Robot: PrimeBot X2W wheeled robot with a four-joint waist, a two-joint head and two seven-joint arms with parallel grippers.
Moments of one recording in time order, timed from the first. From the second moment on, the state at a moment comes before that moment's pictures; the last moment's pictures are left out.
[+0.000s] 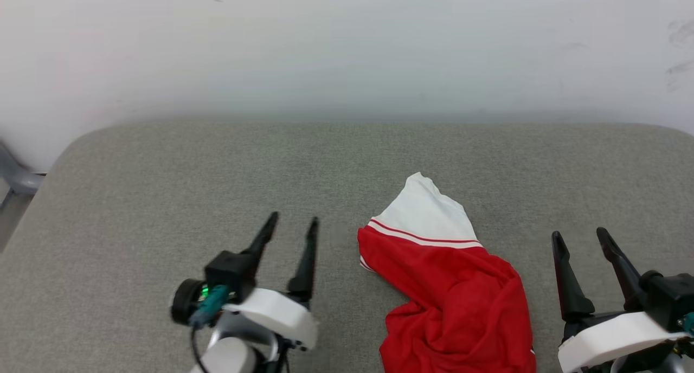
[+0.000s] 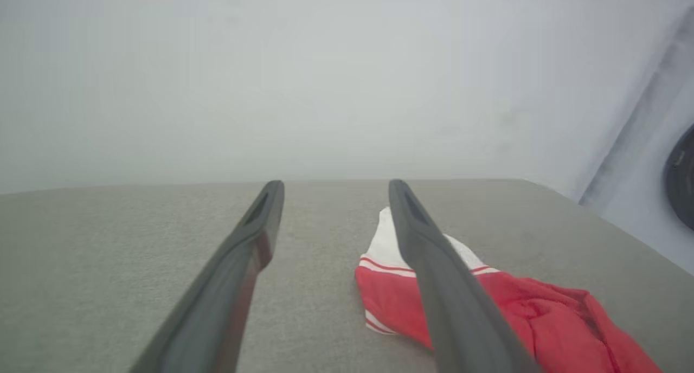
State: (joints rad) left arm -0.23 0.20 -0.51 0.21 -0.47 0.14 -0.26; right arm 0.07 -0.05 -0.07 -0.15 0.14 0.13 0.01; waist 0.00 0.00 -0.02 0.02
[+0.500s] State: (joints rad) left arm -0.02 0.28 -0.27 0.10 -0.45 0.17 -0.26; right arm 0.10 -0.05 -0.06 -0.14 0.14 0.13 0.02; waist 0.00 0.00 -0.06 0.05
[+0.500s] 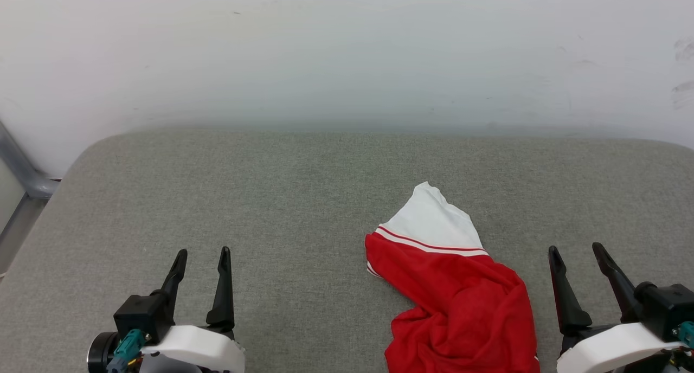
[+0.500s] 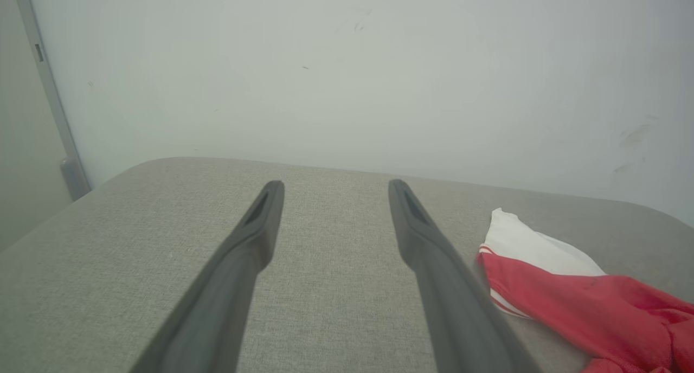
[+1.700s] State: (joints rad) left arm -0.18 0.11 -0.22 0.02 -0.35 0.07 -0.26; right arm -0.40 -0.27 -0.14 0.33 0.34 0.13 0.57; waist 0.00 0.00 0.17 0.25
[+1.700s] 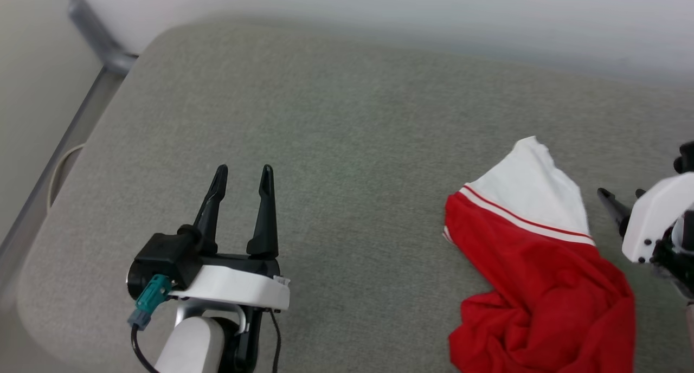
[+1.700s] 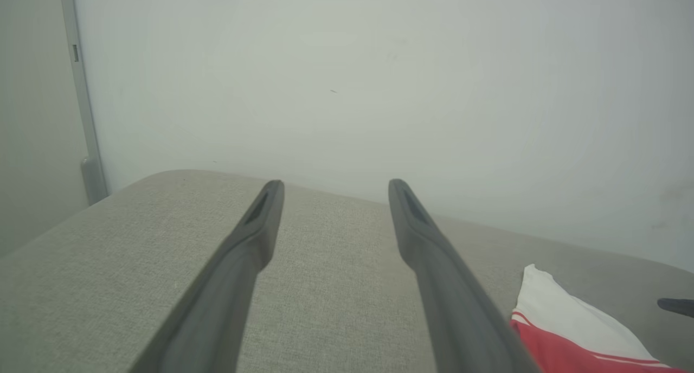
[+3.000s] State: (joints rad) left arm -0.16 0.05 -0.14 0.04 -0.31 0.03 -0.26; right arm -0.50 -0.47 -0.09 0.37 0.47 0.13 0.68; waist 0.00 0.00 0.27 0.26
